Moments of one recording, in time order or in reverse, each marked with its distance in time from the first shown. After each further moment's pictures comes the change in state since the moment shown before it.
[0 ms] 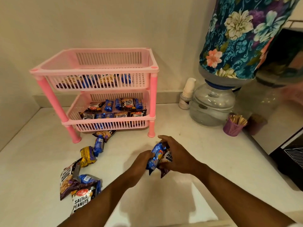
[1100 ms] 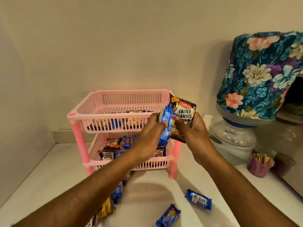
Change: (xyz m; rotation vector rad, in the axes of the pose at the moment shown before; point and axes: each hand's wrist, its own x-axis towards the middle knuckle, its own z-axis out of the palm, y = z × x) left_hand -0.050 0.225 -0.103 0.122 -0.105 0.801; right_hand 0.132 -0.215 -0.075 0.671 0.578 -0.034
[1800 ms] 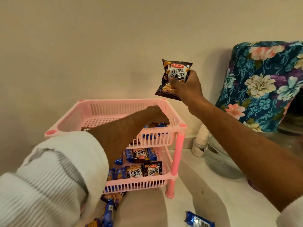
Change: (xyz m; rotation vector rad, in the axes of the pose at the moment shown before) left_hand 0.222 -0.027 -0.029 0.879 -0.161 -0.507; right_hand 0.181 -0.066 0.019 -0.288 0.243 -0.128
